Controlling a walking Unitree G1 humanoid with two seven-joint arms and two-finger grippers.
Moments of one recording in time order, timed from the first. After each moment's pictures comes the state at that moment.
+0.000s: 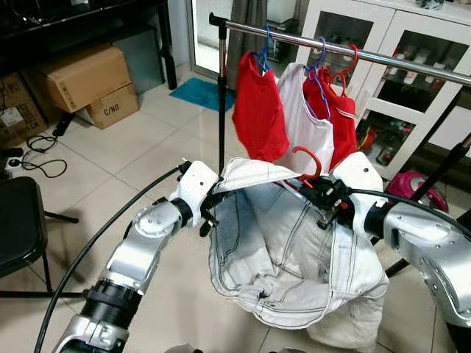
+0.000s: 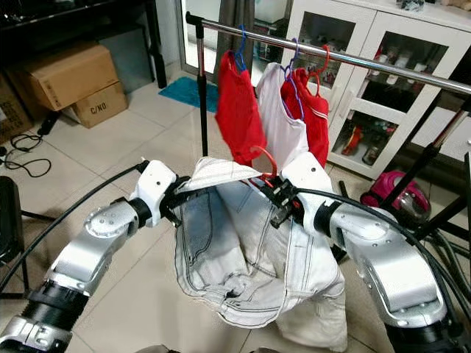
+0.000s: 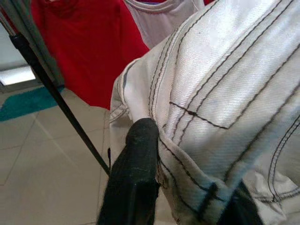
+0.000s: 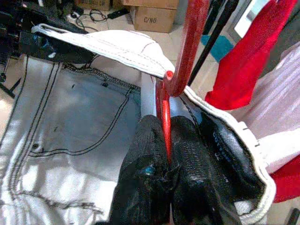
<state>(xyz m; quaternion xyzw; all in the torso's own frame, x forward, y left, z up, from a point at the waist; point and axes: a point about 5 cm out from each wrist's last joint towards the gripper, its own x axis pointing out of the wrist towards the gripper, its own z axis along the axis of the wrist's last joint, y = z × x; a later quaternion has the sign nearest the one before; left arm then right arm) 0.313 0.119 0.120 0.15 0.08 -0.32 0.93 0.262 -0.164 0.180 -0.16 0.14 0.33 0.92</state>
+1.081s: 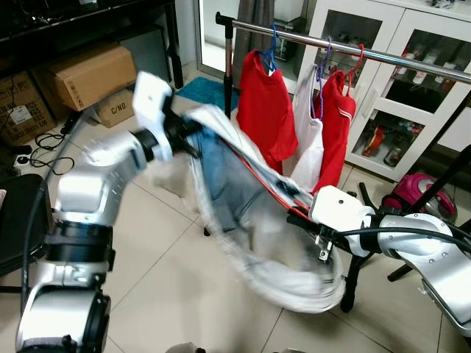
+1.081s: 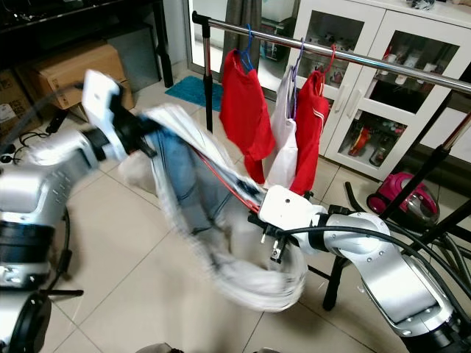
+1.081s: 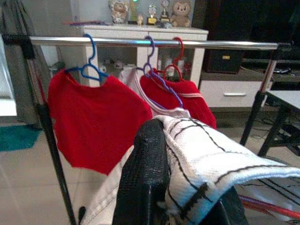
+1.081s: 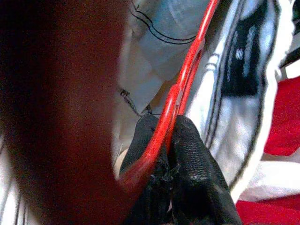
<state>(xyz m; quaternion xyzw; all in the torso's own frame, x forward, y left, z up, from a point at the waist) 0.347 0.159 0.234 0.01 -0.01 -0.36 0.93 0.246 -0.154 0.166 -0.32 0.13 0.45 0.82</state>
